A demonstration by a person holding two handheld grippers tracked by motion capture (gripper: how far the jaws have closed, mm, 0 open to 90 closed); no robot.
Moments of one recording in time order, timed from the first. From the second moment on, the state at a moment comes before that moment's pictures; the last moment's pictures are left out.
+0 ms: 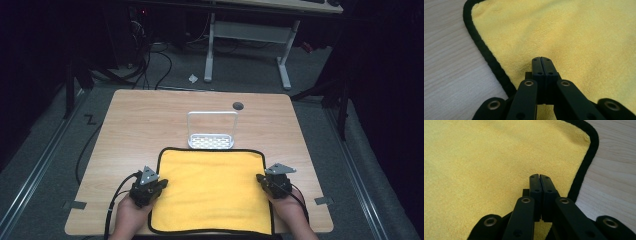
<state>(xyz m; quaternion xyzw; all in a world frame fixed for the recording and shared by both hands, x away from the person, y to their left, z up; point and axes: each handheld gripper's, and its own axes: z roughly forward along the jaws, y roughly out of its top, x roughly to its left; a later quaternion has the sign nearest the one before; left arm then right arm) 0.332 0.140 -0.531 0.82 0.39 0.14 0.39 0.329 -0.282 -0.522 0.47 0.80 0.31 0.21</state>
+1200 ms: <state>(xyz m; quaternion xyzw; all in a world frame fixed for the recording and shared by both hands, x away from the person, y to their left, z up) 0.430 0.142 -0.536 0.78 0.45 0.15 0.40 0.289 -0.192 -0.496 0.36 0.82 0.38 0.23</state>
